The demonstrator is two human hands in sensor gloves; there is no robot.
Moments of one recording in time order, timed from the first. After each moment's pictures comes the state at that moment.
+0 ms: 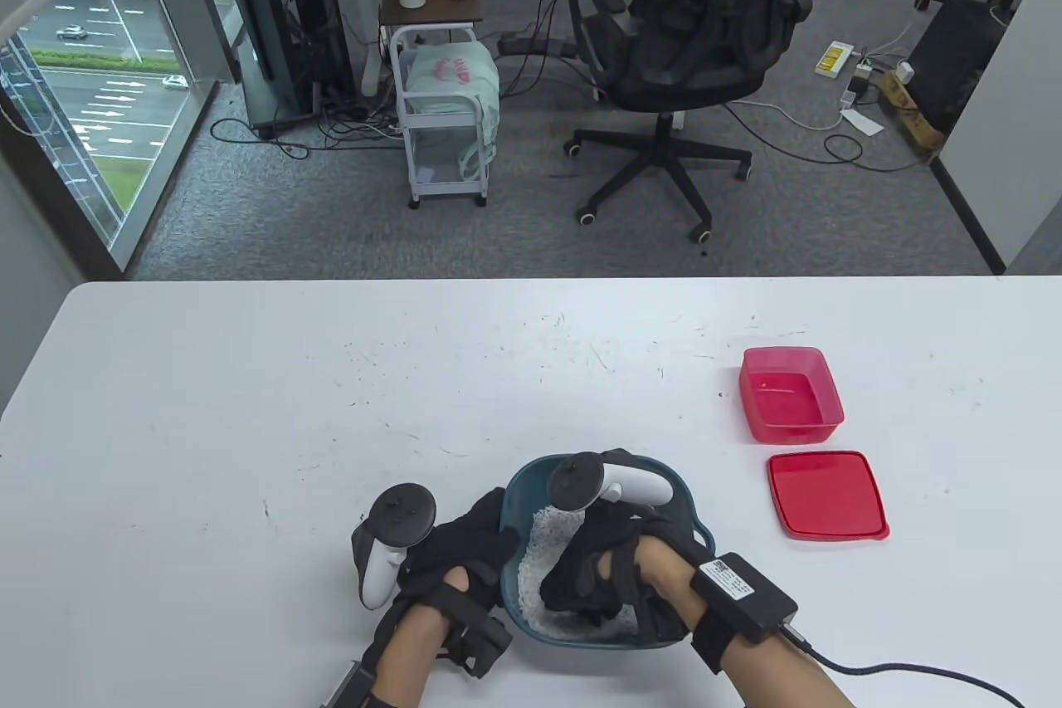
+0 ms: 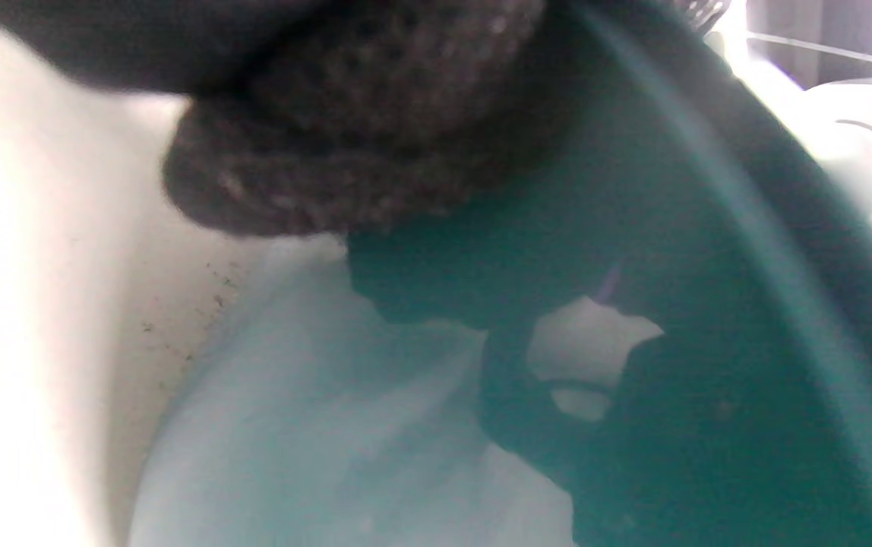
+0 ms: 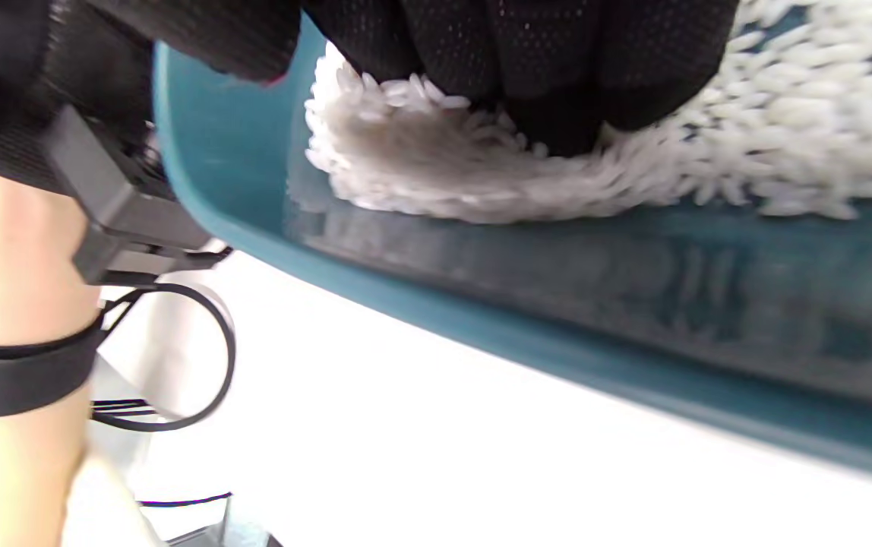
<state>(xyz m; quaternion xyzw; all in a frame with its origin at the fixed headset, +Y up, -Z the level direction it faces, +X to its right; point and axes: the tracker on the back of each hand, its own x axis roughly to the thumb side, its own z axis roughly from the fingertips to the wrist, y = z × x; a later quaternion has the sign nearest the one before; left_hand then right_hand) -0.145 -0.789 -0.333 -0.17 -0.06 0.55 0.82 0.051 -0.756 -0.351 0.25 0.55 0.77 0.22</state>
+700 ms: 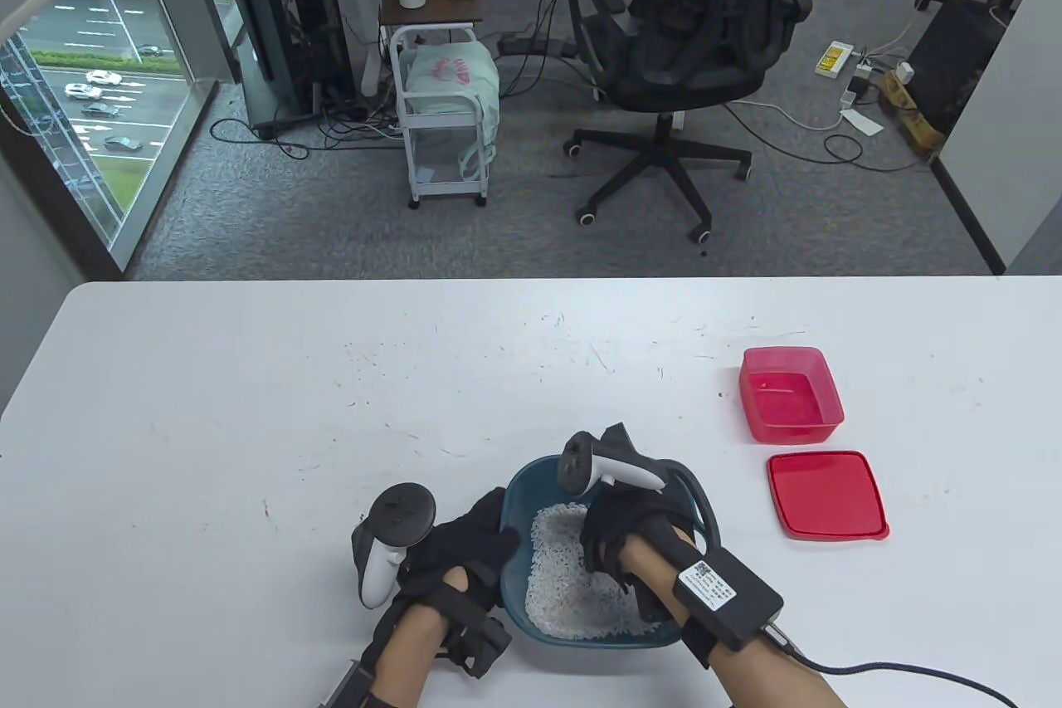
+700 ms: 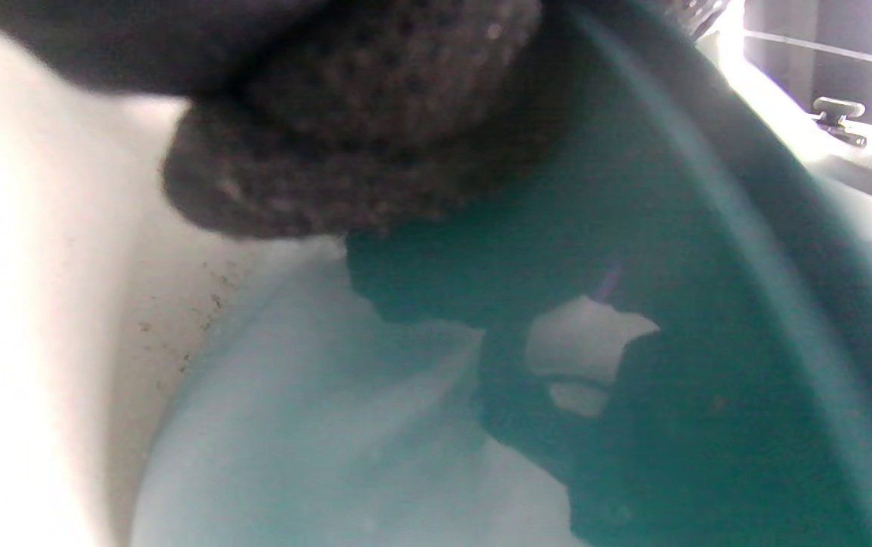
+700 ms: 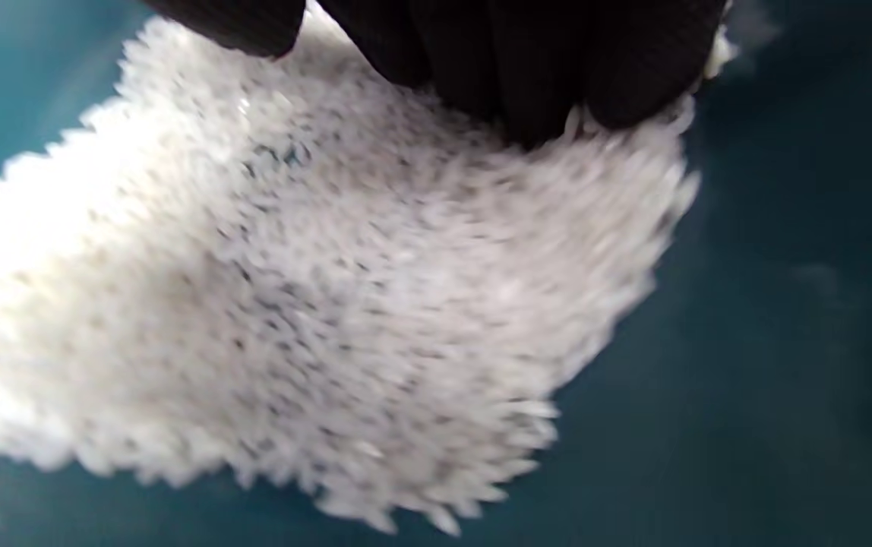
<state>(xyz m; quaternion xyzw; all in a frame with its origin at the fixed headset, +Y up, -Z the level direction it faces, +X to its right) -0.145 -0.789 -0.333 -0.17 -0.06 0.55 0.82 0.071 -0.744 -0.373 0.07 0.40 0.91 -0.06</state>
